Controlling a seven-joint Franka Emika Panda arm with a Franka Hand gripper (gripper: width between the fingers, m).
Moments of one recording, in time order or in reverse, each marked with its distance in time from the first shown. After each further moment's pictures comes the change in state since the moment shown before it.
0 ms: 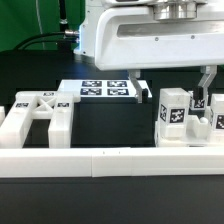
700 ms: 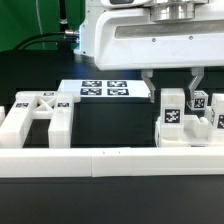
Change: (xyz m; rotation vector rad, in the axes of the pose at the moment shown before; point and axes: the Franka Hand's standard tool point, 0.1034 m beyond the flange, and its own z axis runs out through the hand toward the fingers) arm 0.001 -0.006 0.001 0.013 0.005 0.340
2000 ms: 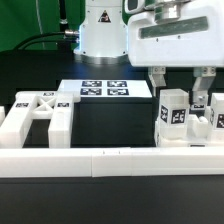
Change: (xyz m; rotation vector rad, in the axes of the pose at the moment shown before) arm -0.003 -0.007 0.000 0.013 0.050 0.759
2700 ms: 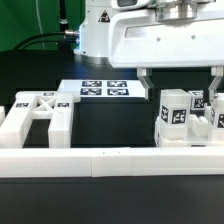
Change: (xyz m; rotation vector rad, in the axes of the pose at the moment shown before) arm 0.002 0.001 0.001 -0.003 0.000 -0.571
